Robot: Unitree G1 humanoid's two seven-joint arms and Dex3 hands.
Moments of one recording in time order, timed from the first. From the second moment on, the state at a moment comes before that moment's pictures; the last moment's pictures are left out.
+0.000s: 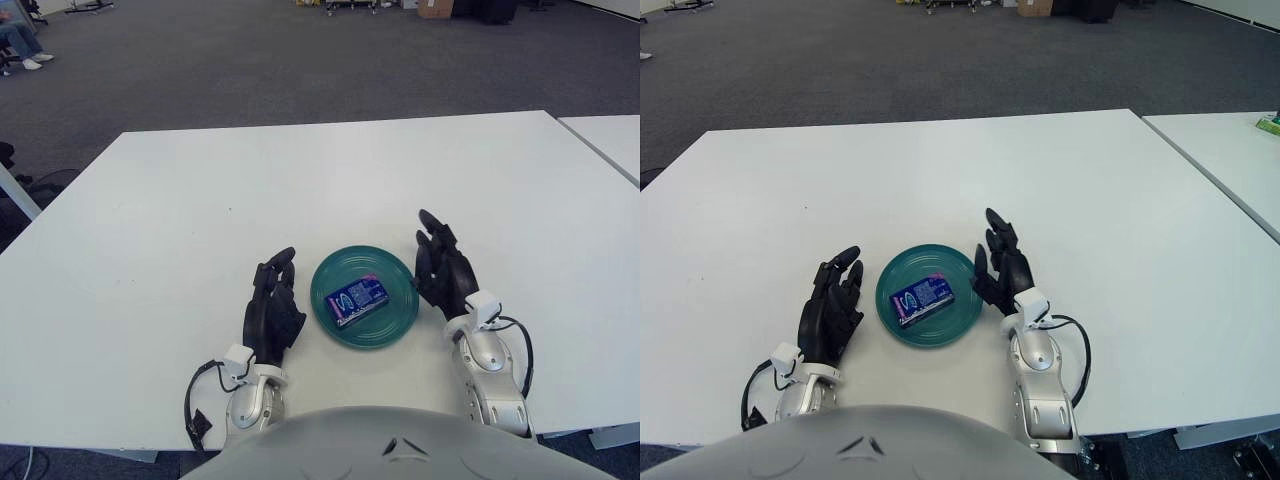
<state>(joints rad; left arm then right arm) 0.55 -0.14 -0.23 -0.10 -0.15 -0.35 0.01 0.33 0.07 0.06 -0.27 -0.08 -0.02 0.04</state>
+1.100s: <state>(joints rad) 0.55 -0.14 -0.20 -0.13 -0.17 -0.31 -0.03 0.39 0.01 0.03 -0.21 -0.09 -0.07 -0.02</state>
